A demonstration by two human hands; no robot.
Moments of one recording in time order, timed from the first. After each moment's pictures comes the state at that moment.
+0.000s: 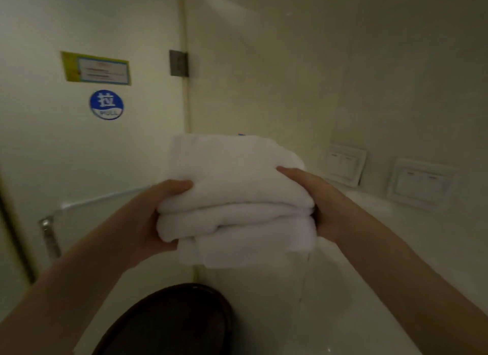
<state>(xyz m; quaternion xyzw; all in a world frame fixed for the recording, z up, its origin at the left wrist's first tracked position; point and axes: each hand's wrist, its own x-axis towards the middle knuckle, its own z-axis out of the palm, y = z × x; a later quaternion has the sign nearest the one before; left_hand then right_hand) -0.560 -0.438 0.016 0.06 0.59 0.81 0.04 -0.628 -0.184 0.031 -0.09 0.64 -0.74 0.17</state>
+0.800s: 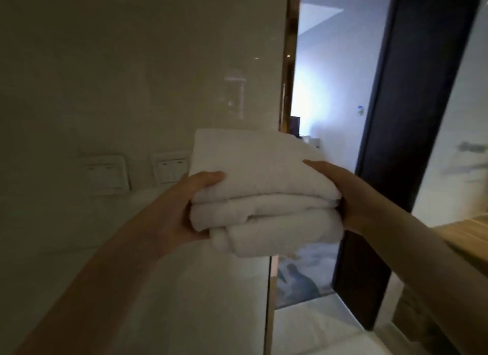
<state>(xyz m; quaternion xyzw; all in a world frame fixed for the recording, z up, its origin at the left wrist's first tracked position) -0.583 -0.174 0.045 0.37 0.47 0.66 0.45 -0.398 0.010 0.050 0.23 0.63 -0.69 -0.26</state>
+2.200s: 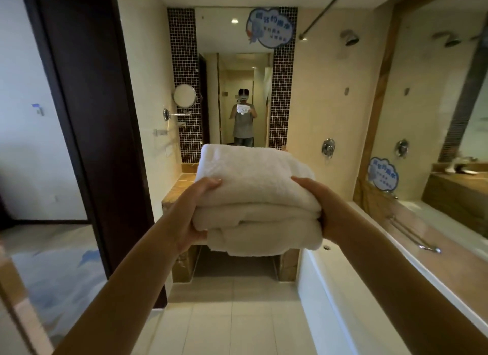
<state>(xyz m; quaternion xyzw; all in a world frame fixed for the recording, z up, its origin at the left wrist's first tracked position) -0.403 0.013 0.016 0.53 0.26 0.28 0.76 -0.182 -0.114 0.009 0.59 0.30 -0.40 -0.63</state>
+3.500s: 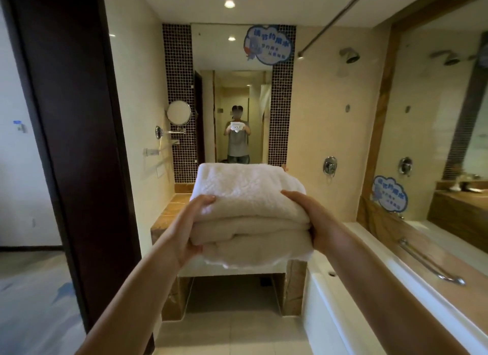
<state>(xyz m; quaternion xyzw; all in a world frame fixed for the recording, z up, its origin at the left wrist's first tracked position) -0.331 0.154 0.005 0.53 0.29 0.30 0.74 -0.127 0.022 0.013 0.62 0.26 -0.38 -0.64</state>
